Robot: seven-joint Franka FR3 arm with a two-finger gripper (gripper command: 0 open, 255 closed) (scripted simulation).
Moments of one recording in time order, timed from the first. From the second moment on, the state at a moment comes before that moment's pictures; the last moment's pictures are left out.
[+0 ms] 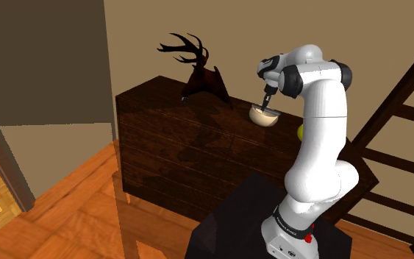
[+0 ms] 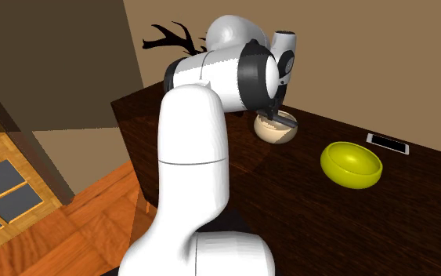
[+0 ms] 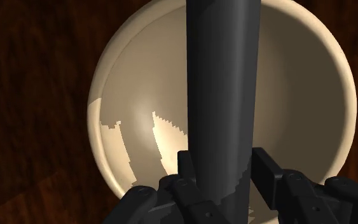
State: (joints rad) arm -0.46 0.54 -0.55 -1.51 0.29 2.04 -1.43
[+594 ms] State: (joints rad) arm -0.46 0.54 -0.55 -1.51 0.29 2.04 -1.43
